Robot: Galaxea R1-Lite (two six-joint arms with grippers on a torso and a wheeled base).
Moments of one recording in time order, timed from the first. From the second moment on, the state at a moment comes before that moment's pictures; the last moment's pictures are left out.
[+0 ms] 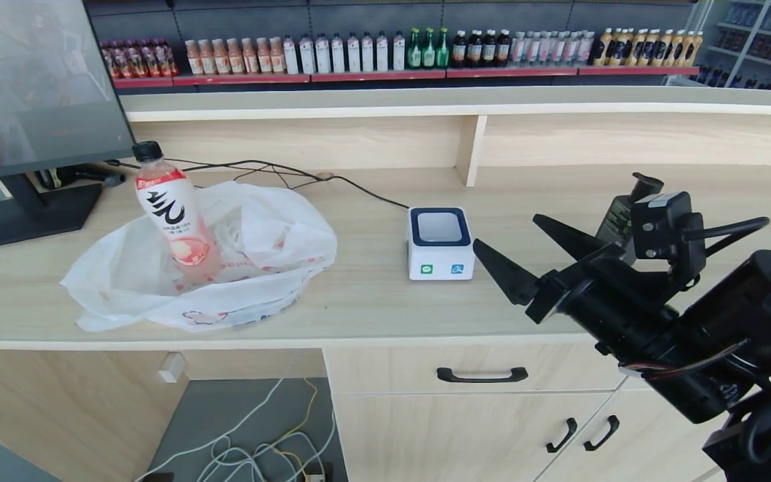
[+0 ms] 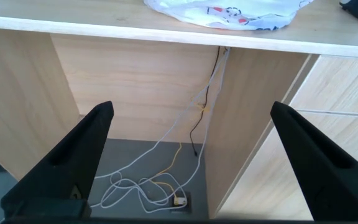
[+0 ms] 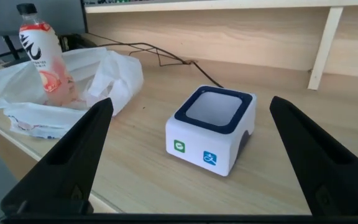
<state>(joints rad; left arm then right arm) 0.00 0.00 0.00 0.00 0.00 -0.01 0.56 1.75 -0.47 -1.57 0.02 -0.01</state>
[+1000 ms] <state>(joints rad) 0.00 0.00 0.00 0.00 0.00 -0.01 0.55 1.75 -0.45 -1.57 0.02 -0.01</state>
